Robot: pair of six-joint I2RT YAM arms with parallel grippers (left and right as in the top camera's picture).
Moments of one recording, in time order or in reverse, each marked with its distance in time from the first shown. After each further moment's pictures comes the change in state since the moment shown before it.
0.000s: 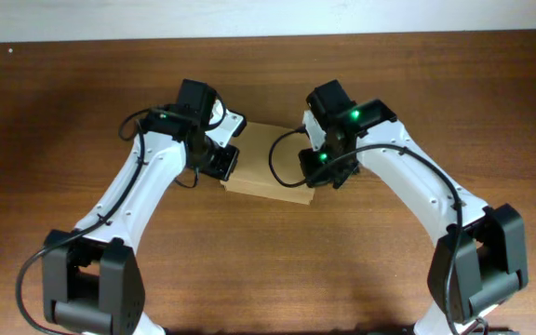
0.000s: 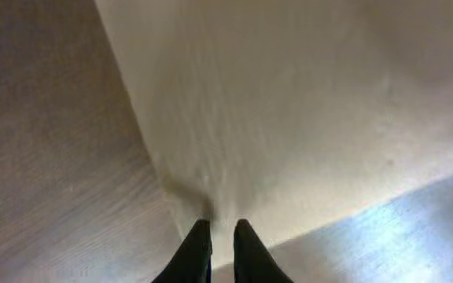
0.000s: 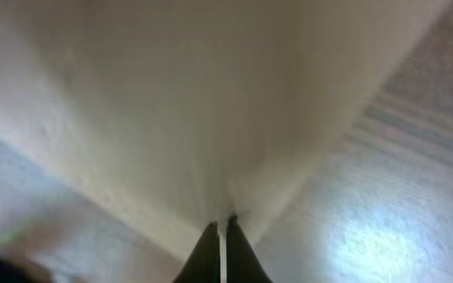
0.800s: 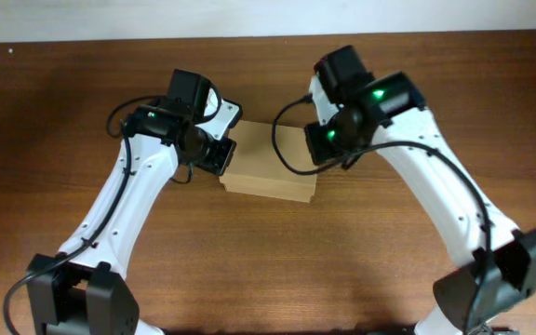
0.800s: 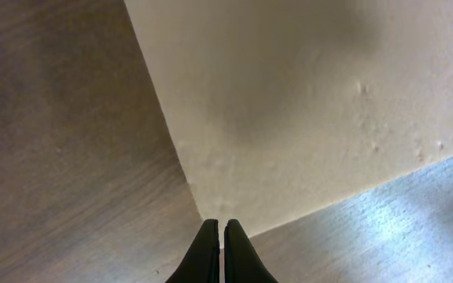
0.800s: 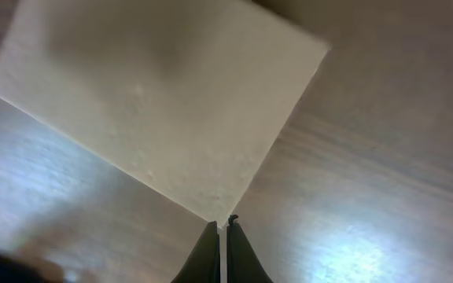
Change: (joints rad) left arm -0.001 -0.073 0.052 -0.044 -0.044 0.011; right arm 0.001 -0.039 0.235 -0.134 0.085 -0.010
